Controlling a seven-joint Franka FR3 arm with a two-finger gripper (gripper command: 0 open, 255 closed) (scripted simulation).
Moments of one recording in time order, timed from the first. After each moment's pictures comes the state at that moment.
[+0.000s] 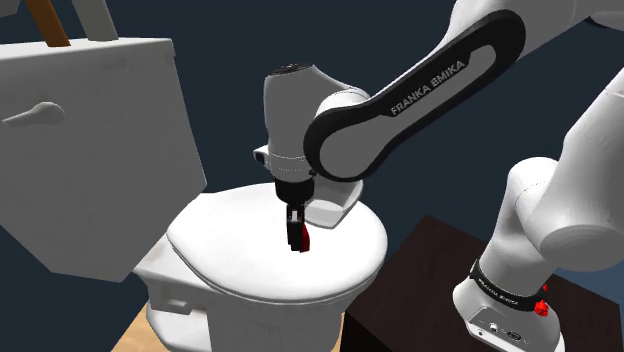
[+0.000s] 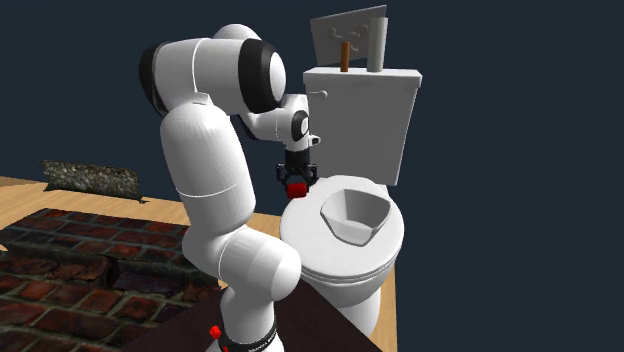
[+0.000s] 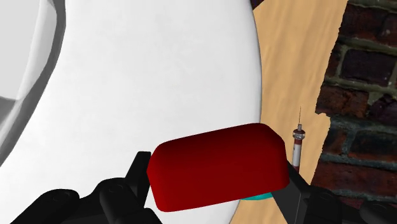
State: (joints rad) arm 0.37 -0.16 0.29 -2.40 0.06 2.25 -0.16
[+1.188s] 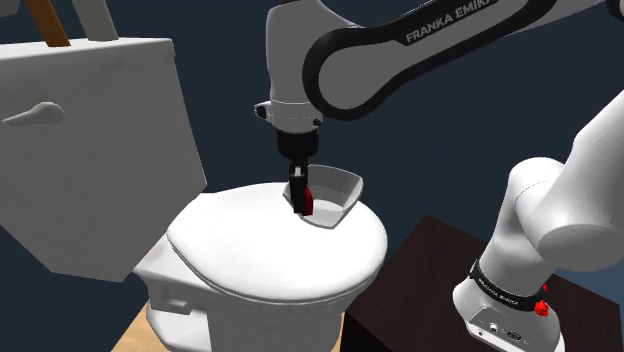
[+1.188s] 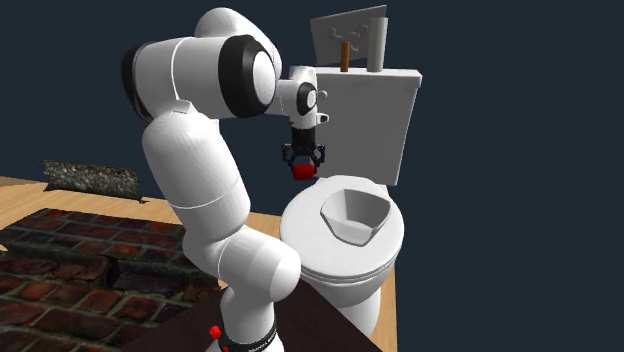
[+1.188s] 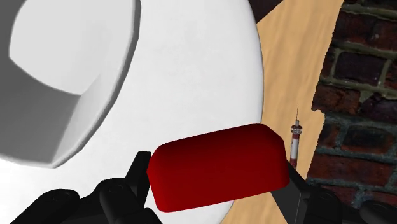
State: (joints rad) arm 0.35 -0.26 0.24 -2.29 0.07 2.03 -0.23
